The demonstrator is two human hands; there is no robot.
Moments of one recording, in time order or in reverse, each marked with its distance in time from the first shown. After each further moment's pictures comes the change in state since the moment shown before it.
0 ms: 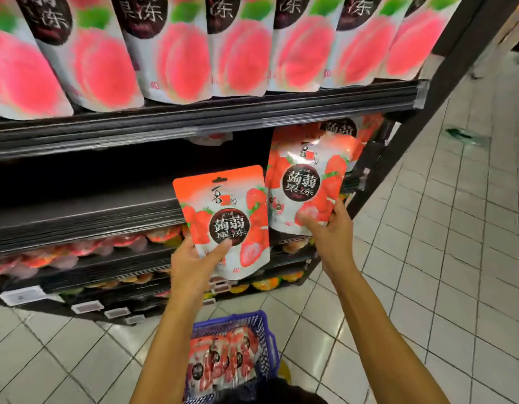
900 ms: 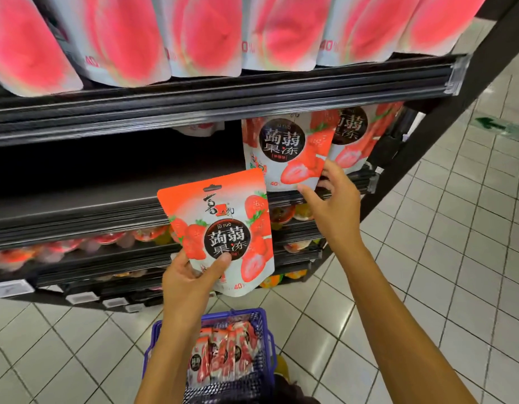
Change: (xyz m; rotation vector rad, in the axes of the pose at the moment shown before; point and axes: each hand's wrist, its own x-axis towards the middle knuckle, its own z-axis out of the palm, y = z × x) left_hand -0.016 -0.012 0.033 -0.087 0.076 0.062; right_hand 0.068 -0.007 -0.002 -0.374 -0.114 -0.322
